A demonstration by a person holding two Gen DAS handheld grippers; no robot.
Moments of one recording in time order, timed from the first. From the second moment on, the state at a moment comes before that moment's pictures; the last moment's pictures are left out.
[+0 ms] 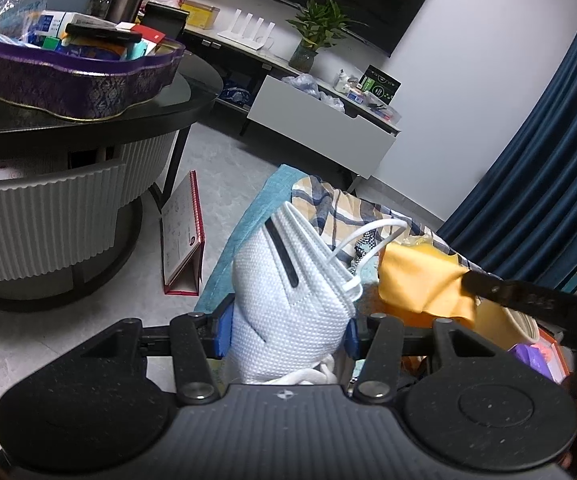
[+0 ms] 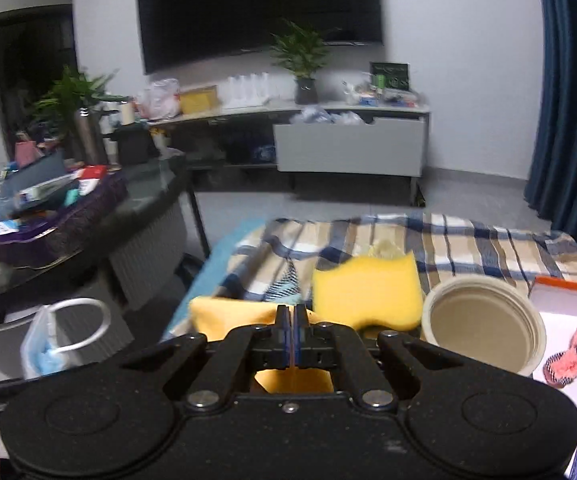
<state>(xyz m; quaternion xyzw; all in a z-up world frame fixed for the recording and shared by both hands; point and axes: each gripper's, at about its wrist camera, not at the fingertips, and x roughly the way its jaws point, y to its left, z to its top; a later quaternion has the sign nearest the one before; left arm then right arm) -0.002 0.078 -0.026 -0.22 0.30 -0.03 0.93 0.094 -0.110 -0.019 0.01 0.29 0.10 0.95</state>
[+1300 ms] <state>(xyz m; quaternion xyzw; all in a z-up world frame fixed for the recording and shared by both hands) -0.004 0.050 -0.001 -0.17 0.30 0.00 0.94 0.059 -0.101 0.012 -0.03 0.25 0.16 0.95</state>
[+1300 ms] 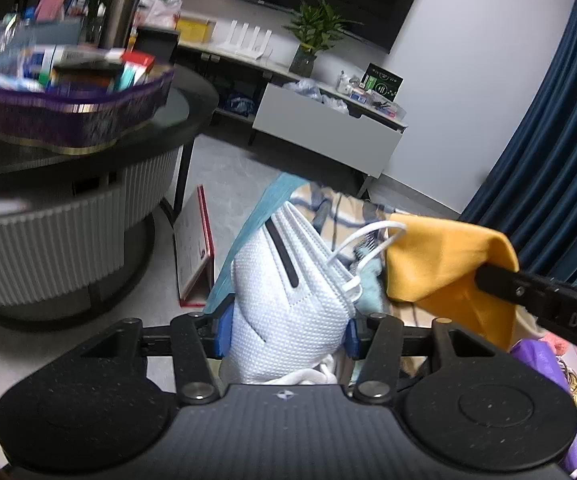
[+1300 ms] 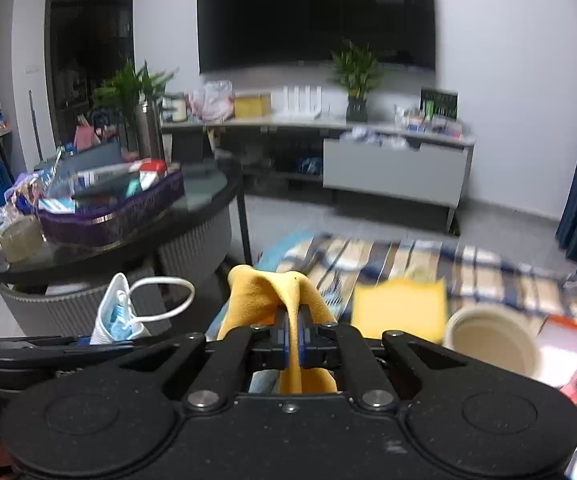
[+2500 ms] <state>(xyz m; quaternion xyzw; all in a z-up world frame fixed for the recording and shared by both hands) 0.004 -0.064 0.065 -0.07 0.31 -0.05 0.95 0.003 -0.222 0.075 0.03 0.20 0.09 0.98</state>
